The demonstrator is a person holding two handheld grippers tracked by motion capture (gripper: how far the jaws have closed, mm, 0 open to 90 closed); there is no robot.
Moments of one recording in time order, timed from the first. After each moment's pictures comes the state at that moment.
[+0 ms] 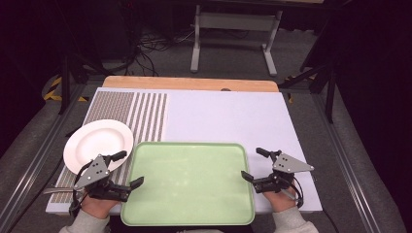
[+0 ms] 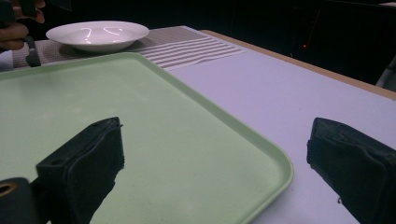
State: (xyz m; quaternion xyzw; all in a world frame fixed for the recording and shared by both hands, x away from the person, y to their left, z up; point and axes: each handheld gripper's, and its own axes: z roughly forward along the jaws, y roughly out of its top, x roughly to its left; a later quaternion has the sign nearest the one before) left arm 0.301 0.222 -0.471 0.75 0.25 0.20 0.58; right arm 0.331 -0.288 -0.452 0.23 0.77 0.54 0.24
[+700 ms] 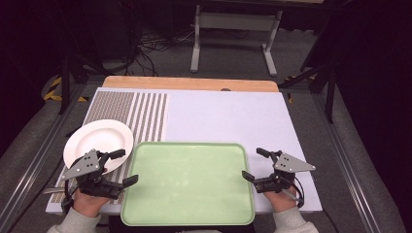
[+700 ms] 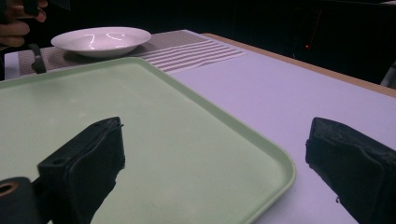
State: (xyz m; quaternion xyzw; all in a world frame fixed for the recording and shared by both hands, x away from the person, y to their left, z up) left arm 0.307 0.241 -0.450 0.75 0.24 0.14 0.60; right arm 0.330 -0.290 -0.451 0.23 0.77 0.55 0.23
